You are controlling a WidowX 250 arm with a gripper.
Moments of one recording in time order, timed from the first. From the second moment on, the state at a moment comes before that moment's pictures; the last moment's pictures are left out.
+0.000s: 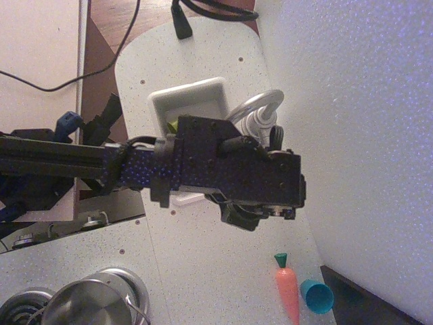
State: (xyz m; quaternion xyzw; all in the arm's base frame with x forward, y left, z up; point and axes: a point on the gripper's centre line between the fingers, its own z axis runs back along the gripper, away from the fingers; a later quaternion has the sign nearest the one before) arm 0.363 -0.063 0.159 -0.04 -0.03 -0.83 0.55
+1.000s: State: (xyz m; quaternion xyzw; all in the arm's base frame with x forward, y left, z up) arm 0.332 0.077 0.163 -0.01 0.04 -0.79 0.61
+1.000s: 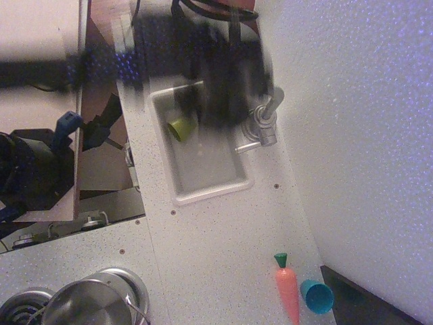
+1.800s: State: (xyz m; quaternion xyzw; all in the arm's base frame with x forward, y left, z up) arm 0.308 0.070 0.140 -0.02 0.11 -0.79 0.61
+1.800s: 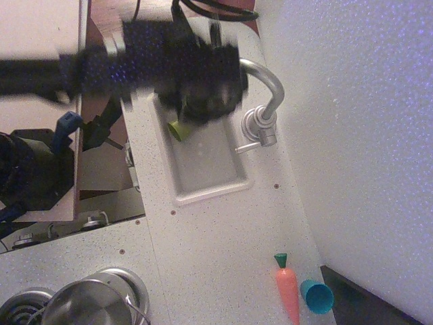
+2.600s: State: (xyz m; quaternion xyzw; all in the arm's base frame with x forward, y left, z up) arm 0.293 0.201 0.168 0.00 0.01 -0.64 0.77
